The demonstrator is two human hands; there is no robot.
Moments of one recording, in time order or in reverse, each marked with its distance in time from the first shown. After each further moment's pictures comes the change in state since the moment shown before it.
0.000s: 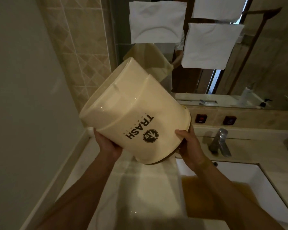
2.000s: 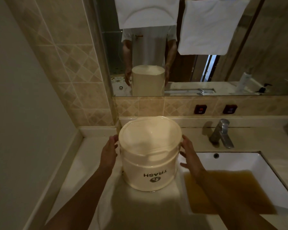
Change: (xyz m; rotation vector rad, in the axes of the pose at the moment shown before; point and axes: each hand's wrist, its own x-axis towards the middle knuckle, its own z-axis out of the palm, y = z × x) left_hand 0.017 -0.029 -0.063 1.084 0.195 -0.070; right_hand 0.021 0.082 -0.051 -0.390 0.228 0.235
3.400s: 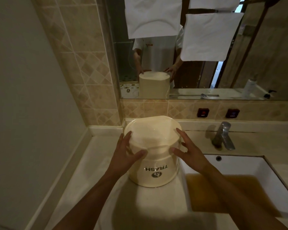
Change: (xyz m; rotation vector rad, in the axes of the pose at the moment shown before) left_hand -0.065 0.004 0.002 0.394 -0.176 0.381; right_hand -0.018 -0.012 -0.021 -0.461 -0.234 -0.472
